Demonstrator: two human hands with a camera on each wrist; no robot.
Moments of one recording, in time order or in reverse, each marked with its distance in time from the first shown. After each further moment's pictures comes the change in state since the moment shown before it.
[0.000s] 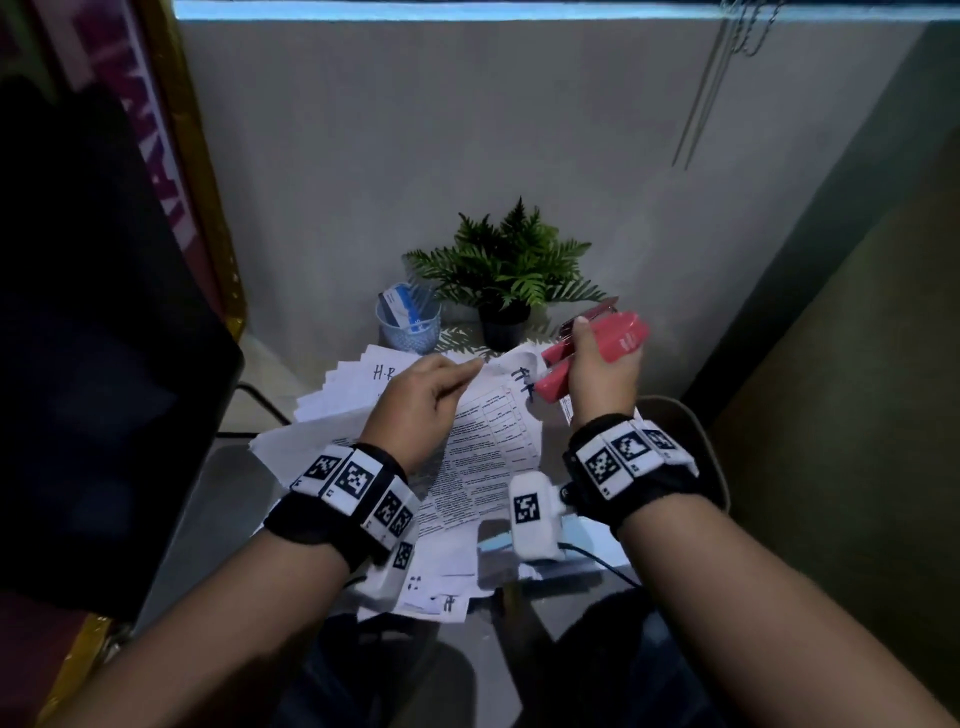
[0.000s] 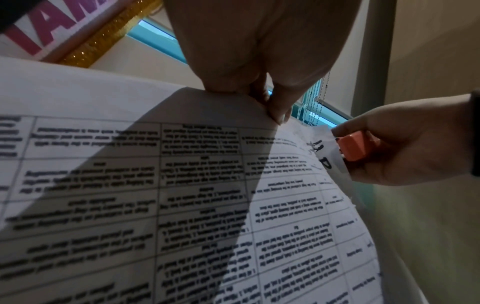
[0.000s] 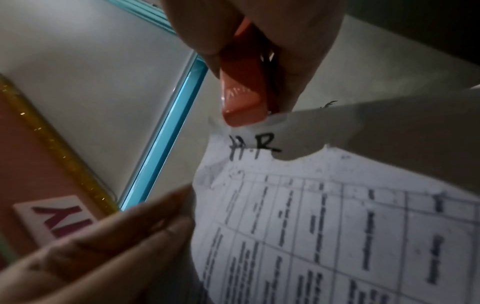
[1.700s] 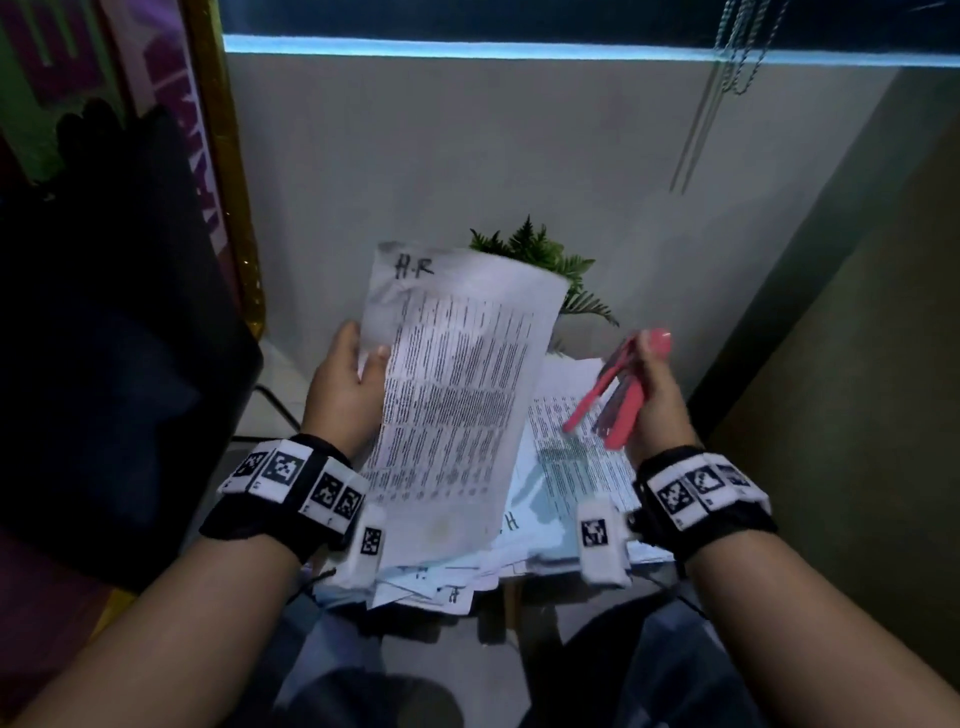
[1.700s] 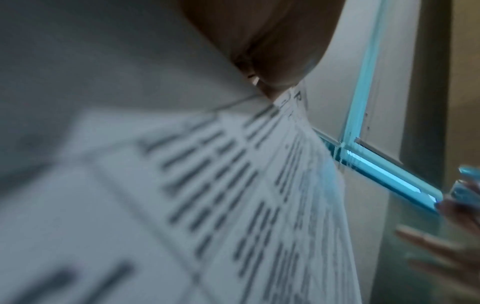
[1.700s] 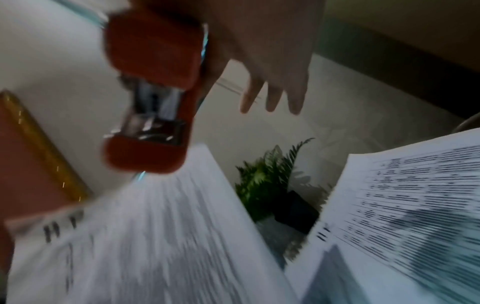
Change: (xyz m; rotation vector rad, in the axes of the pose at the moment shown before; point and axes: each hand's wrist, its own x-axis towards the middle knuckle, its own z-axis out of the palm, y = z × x) left_hand -0.019 0.011 -0.059 -0.150 0.280 -0.397; right_hand -0.014 -0.017 -0.060 0.243 -0.399 0.047
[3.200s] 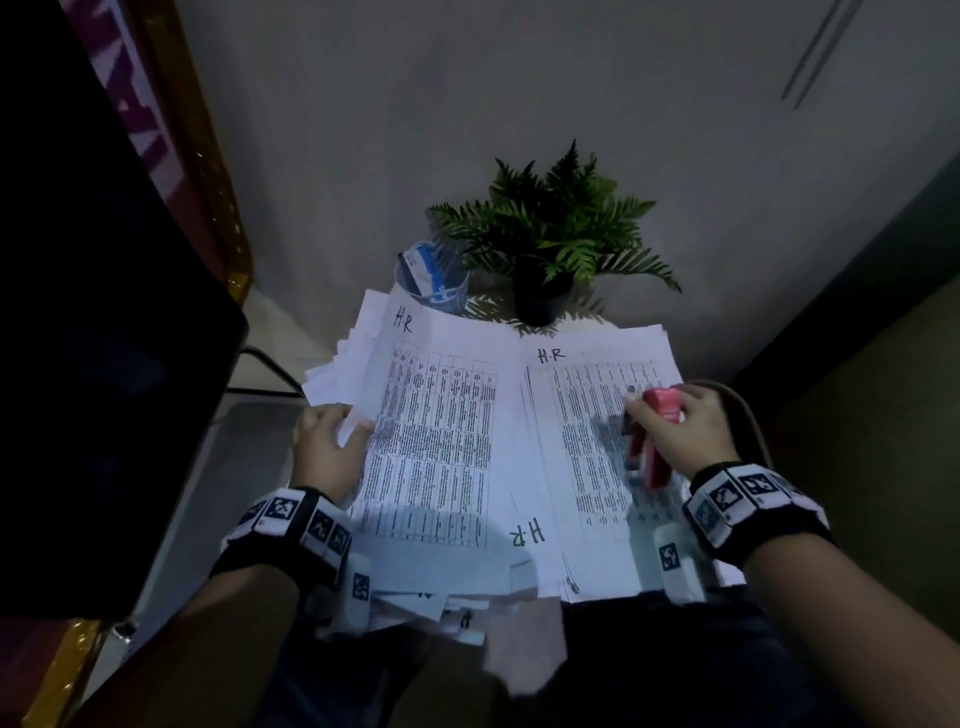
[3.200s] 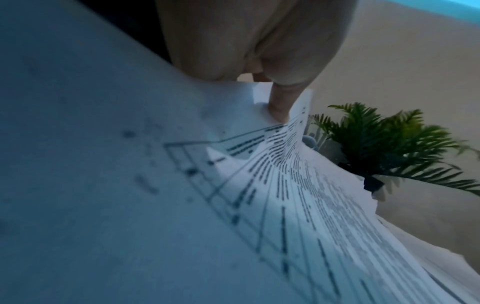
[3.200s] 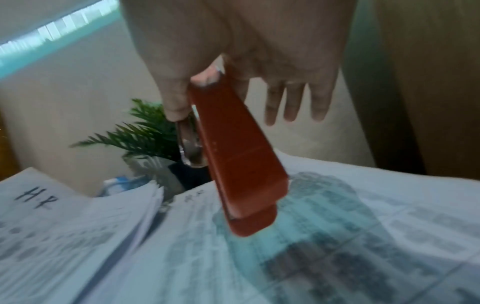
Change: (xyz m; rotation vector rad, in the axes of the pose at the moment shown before) left_hand 0.021 -0.169 0.031 0.321 0.000 -0.316; right_hand 0.091 0.089 -0.067 -1.060 0.096 0.055
